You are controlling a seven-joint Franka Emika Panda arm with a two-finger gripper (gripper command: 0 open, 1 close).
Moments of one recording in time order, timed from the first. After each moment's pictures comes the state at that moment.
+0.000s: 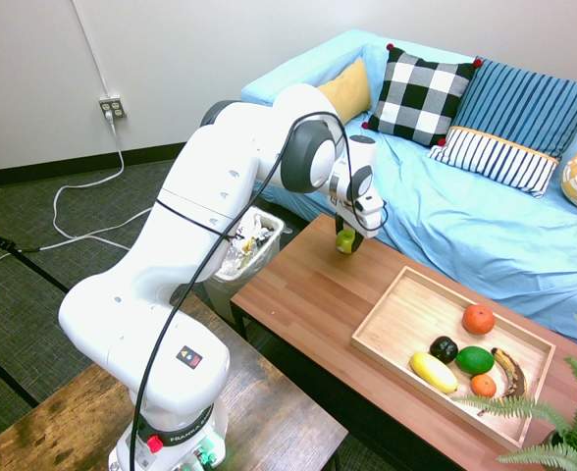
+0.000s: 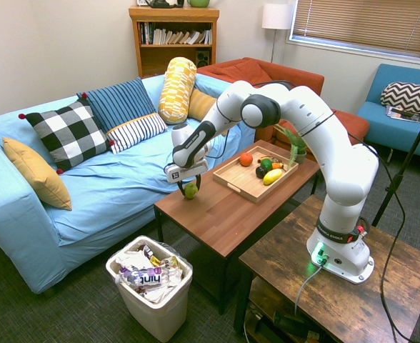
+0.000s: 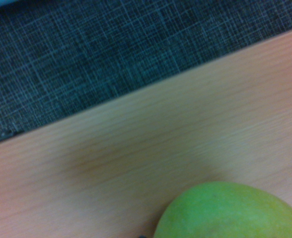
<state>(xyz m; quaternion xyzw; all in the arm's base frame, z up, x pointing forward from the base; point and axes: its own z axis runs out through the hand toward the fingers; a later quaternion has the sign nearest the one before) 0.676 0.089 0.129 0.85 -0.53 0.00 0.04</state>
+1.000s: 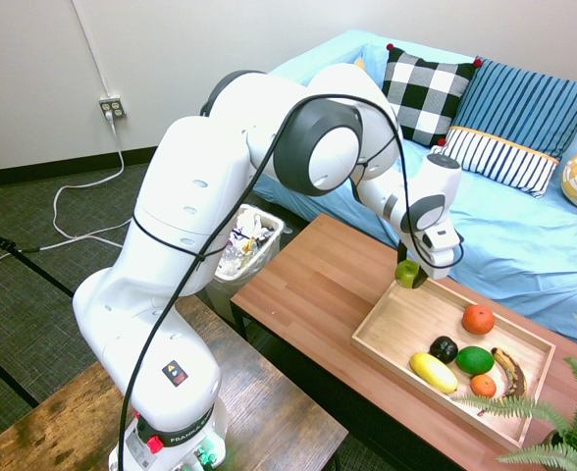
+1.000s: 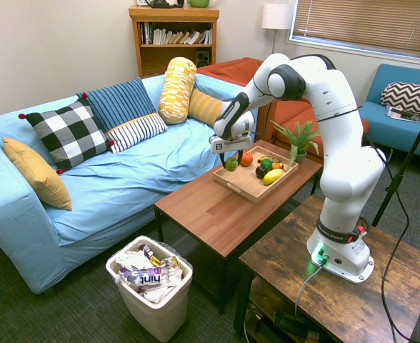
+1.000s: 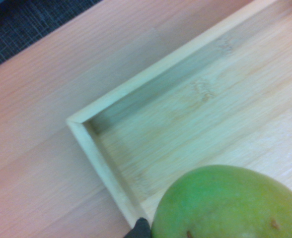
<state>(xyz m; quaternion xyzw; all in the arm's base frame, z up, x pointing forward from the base) 0.602 -0.138 0.187 0.78 -0.62 0.01 0.03</state>
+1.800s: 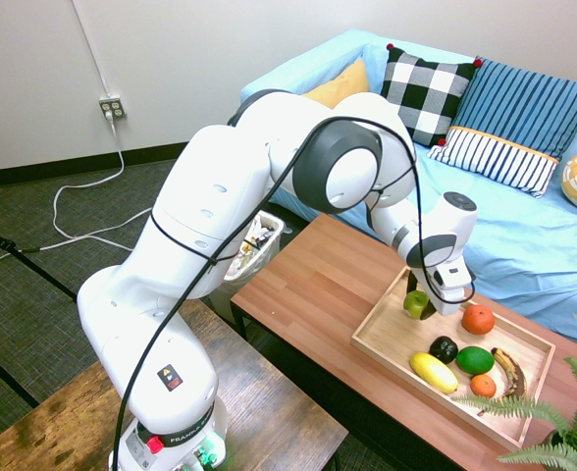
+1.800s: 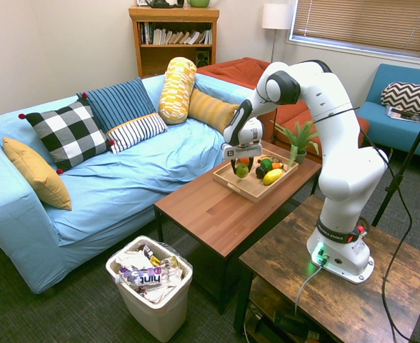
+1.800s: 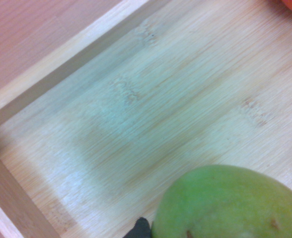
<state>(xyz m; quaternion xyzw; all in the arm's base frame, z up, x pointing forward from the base) 0.581 -0.187 0.136 0.77 -0.64 -0.01 0.02</state>
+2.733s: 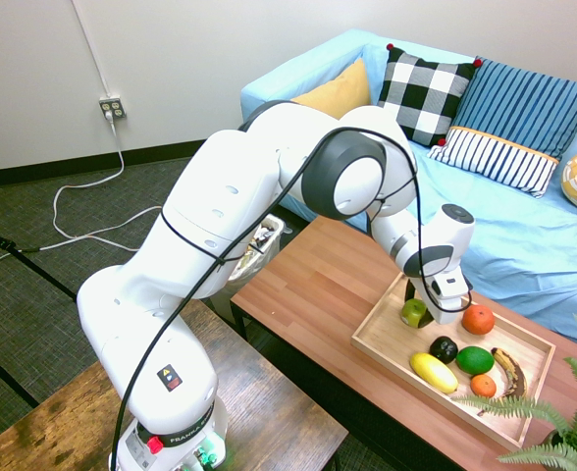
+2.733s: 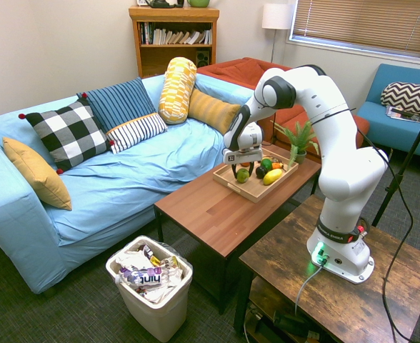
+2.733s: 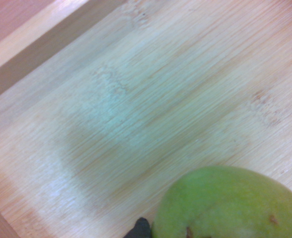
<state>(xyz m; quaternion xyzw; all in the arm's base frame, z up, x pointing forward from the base) 0.580 -0.191 0.110 0.77 -0.64 -0.01 0.03</state>
